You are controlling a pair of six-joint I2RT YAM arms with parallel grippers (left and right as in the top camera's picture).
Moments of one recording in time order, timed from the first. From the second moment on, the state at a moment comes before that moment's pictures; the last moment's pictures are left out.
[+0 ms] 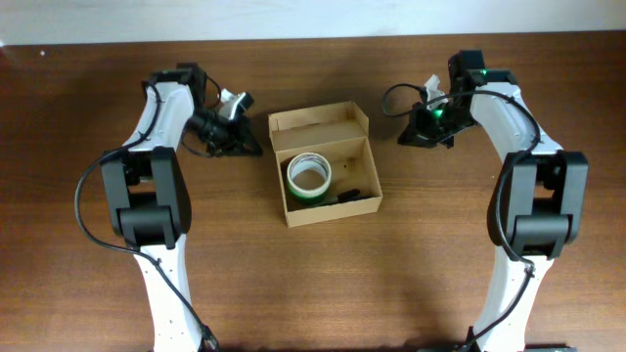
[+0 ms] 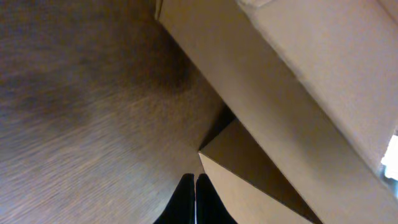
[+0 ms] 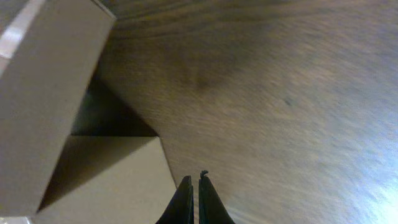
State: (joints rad) left arm 0.02 2.40 1.94 -1.23 0.73 0.22; right arm -0.01 2.23 1.76 -0.99 -0.57 0.16
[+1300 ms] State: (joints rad) left arm 0.03 2.42 1.82 -0.69 1.09 0.06; right arm 0.01 2.35 1.76 -0.47 -1.08 0.24
